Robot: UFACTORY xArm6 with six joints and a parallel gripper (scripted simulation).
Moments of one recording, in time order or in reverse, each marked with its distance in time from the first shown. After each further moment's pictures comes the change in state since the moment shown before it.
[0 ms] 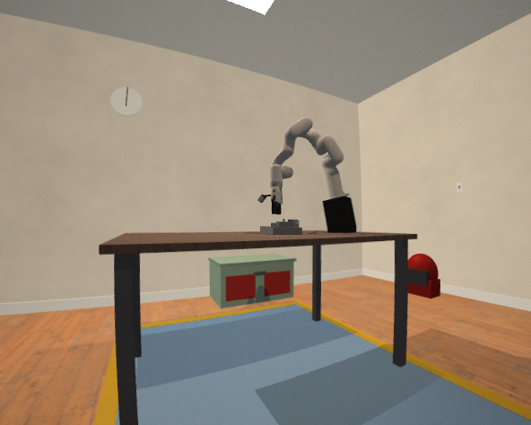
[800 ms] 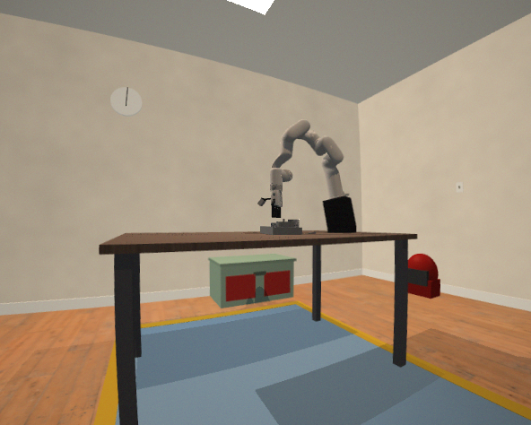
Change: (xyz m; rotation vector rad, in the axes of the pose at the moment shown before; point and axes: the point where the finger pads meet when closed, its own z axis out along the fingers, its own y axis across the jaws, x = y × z) arm 0.001 0.000 0.021 0.000 -0.001 0.000
